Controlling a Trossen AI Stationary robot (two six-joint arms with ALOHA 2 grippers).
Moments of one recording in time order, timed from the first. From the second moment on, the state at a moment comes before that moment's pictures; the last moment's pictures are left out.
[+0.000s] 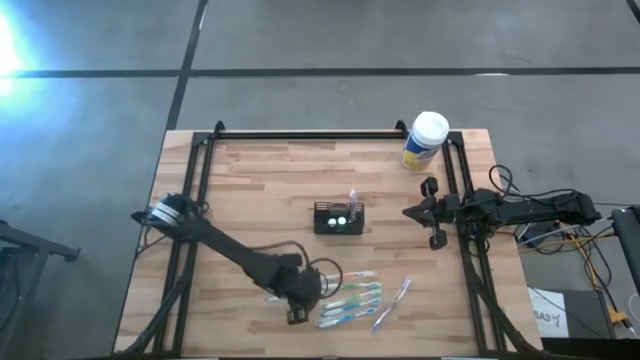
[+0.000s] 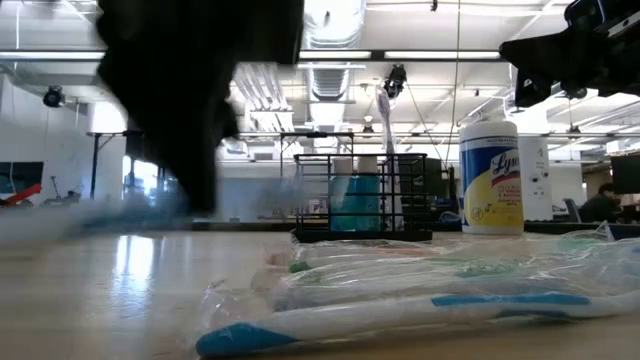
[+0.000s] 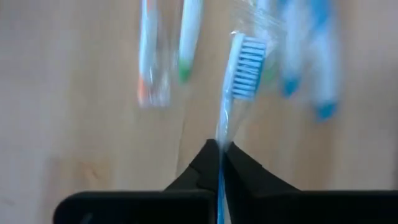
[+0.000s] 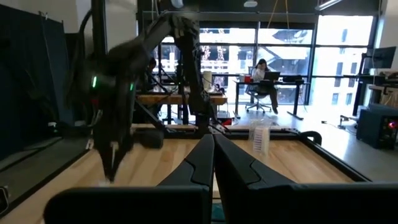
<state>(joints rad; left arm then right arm) -0.48 1.89 1.37 -0.62 -0.07 -0.64 0.04 0.28 0.01 0.43 0.00 0.02</state>
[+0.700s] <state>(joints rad) -0.38 0.87 0.85 -0.22 -0.45 0.05 0.04 0.28 0.01 0.42 0.00 0.02</state>
